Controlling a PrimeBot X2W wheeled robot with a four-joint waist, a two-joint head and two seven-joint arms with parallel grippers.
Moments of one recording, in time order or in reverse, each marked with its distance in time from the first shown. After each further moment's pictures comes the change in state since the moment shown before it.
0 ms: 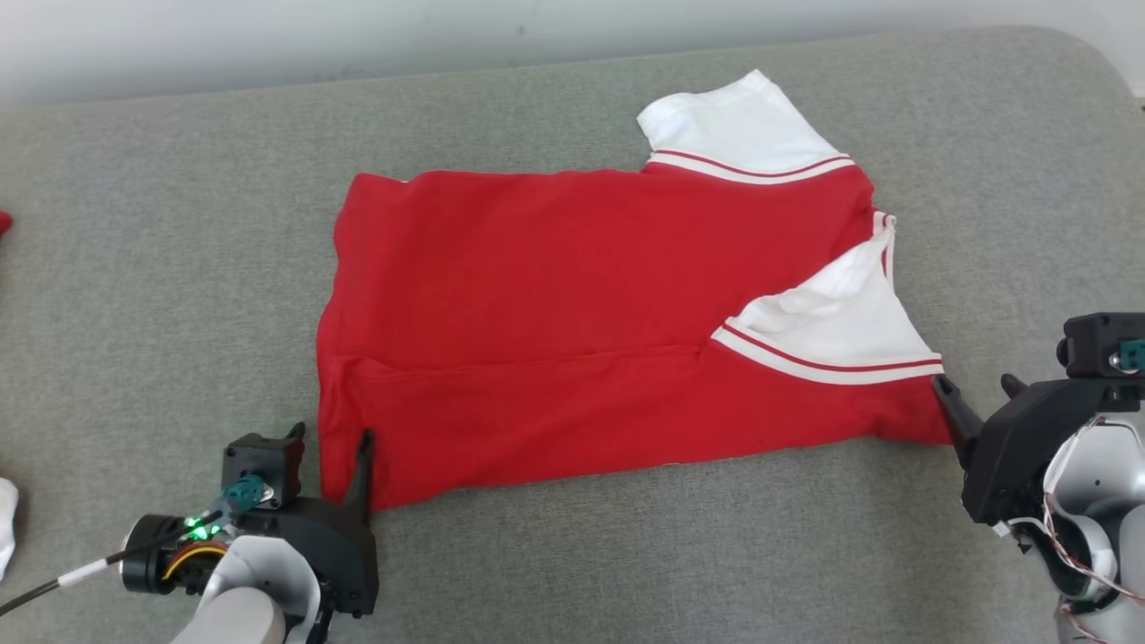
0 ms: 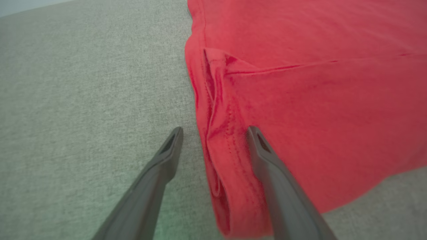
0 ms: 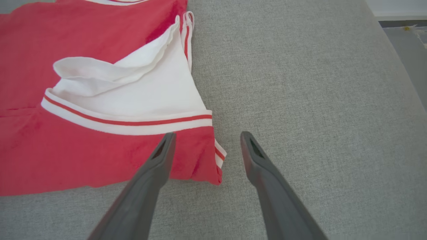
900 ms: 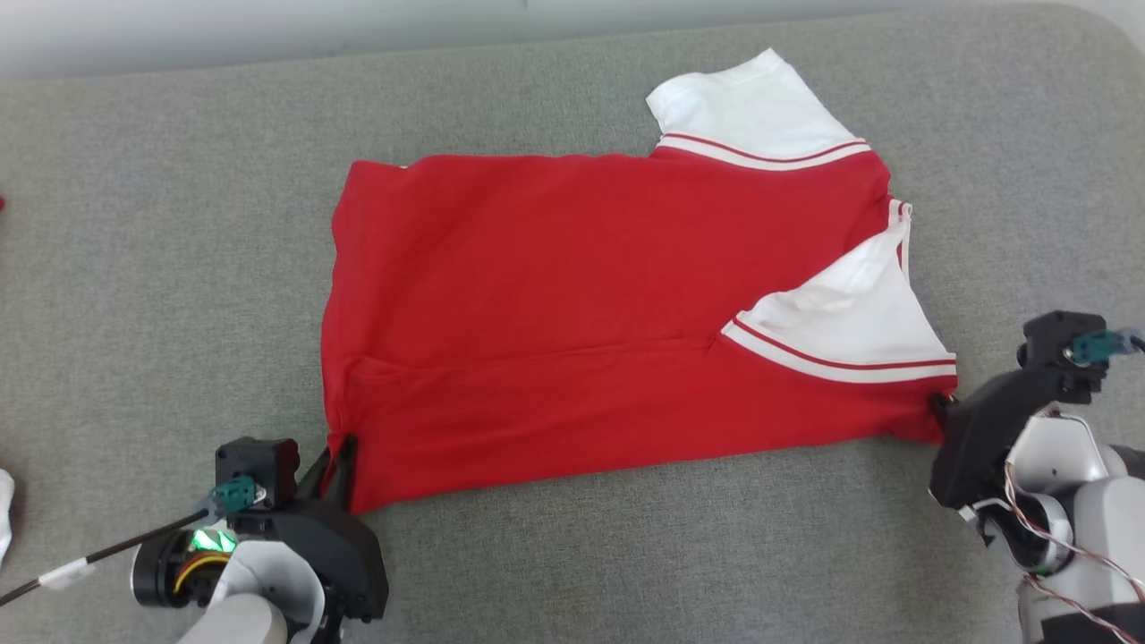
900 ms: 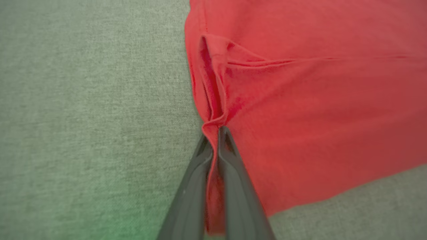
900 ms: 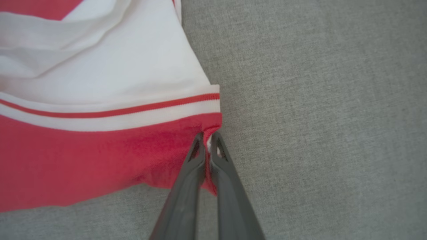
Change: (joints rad) left arm 0.030 0.003 0.002 -0.051 -0.084 0.024 0.107; right arm -0.109 0.061 -0.048 0.246 -0.035 0.000 -0.005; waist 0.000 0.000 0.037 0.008
